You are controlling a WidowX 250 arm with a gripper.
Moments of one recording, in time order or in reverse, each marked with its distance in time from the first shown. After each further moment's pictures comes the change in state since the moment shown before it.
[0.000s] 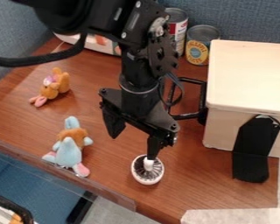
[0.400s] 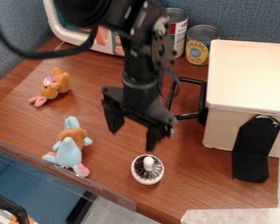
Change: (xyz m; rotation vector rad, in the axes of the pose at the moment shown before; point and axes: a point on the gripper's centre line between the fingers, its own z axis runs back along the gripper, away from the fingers) arm 0.021 0.020 -0.020 0.011 0.051 0.053
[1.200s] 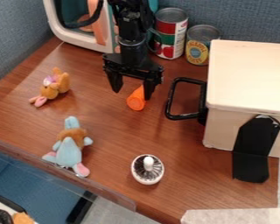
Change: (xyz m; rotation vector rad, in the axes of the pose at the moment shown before) arm 0.100 0.065 -0.048 -0.042 -0.047 0.194
